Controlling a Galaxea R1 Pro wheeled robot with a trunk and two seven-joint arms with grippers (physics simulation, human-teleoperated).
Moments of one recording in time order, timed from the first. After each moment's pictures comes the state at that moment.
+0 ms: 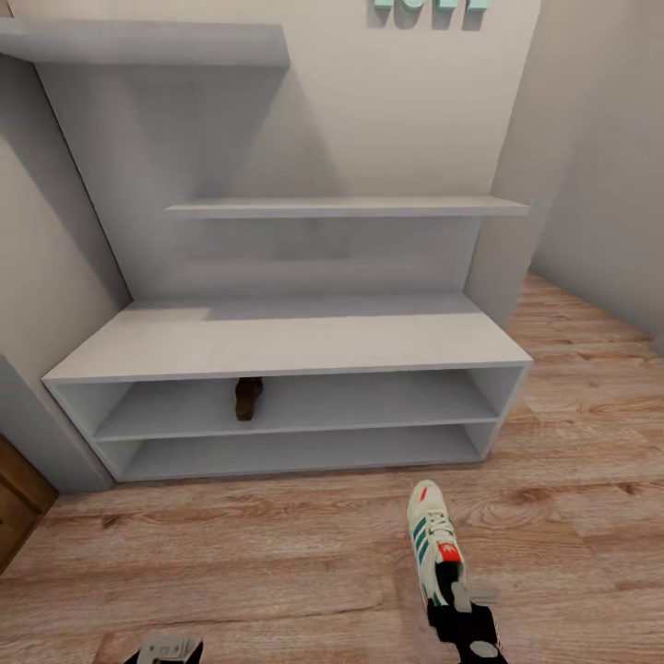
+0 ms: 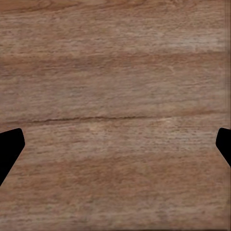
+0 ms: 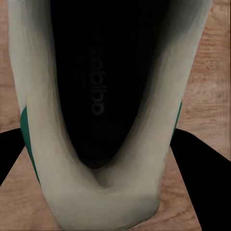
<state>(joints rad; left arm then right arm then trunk) -0.29 0.13 0.14 -0.24 -0.02 -0.43 -0.22 -0.35 0.03 0.00 -0.44 0.06 -0.05 -0.20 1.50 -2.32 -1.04</state>
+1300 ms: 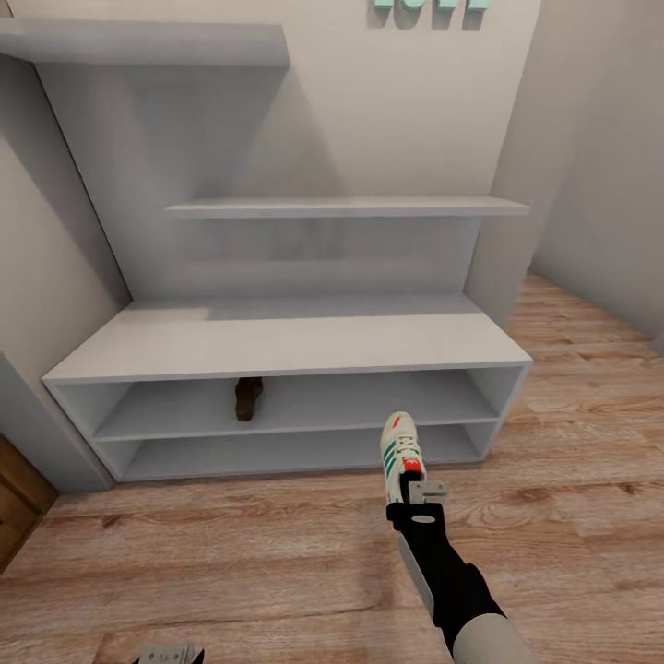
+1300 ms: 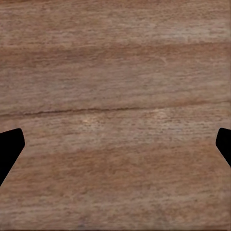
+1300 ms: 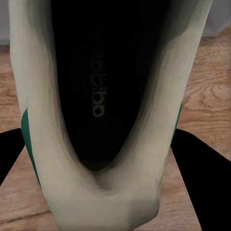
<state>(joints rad) -0.28 0.13 0.14 -0.23 -0.02 -0.43 -0.25 -0.53 0.17 0.04 -0.76 0.06 0.38 -0.34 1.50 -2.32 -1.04</state>
